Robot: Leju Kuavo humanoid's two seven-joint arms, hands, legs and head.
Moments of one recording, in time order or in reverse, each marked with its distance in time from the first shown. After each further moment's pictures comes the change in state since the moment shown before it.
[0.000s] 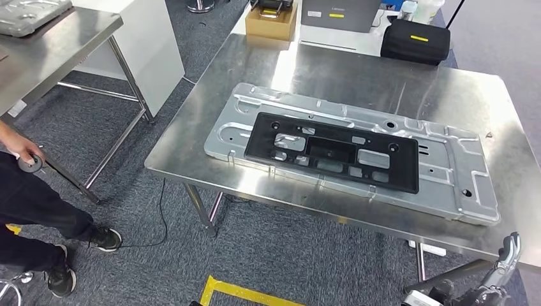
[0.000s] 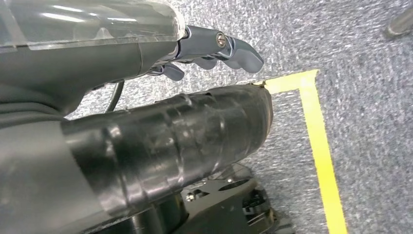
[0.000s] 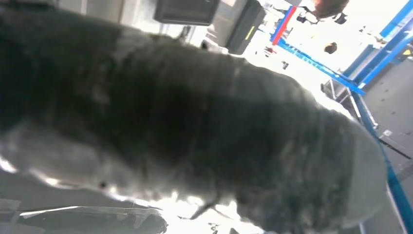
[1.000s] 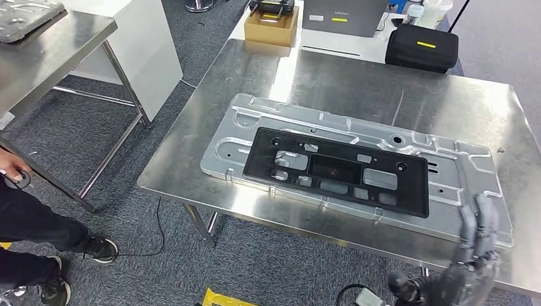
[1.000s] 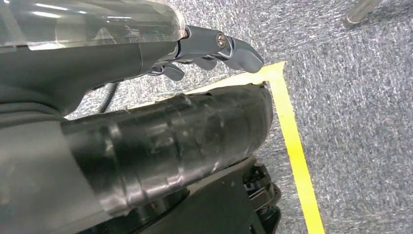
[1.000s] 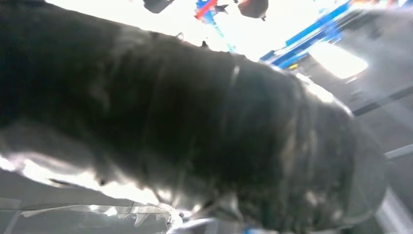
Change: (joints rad) left arm 0.003 0.005 -0.031 0.000 -0.014 -0.061 -0.037; right arm -0.108 -0.187 0.069 -0.073 0.356 0.000 0.027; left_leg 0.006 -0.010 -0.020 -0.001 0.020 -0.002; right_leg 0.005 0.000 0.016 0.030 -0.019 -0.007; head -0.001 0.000
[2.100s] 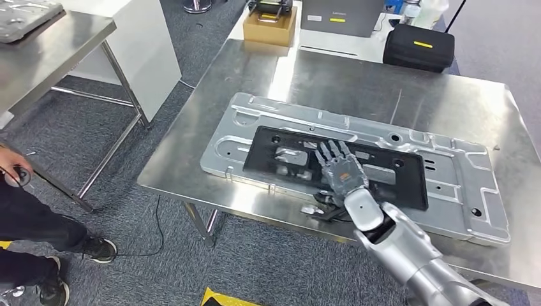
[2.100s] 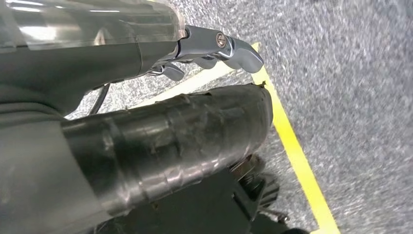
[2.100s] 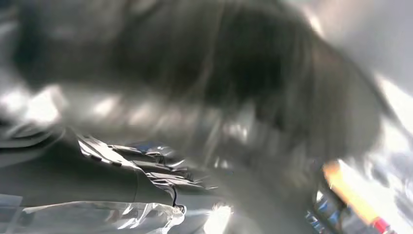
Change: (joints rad) left arm -0.046 -0.009 -0.073 0.000 -0.055 -0.082 0.028; right arm -0.945 -0.302 0.803 1.000 0.641 0.751 0.755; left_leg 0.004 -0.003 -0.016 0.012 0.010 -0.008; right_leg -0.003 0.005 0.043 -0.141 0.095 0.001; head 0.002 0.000
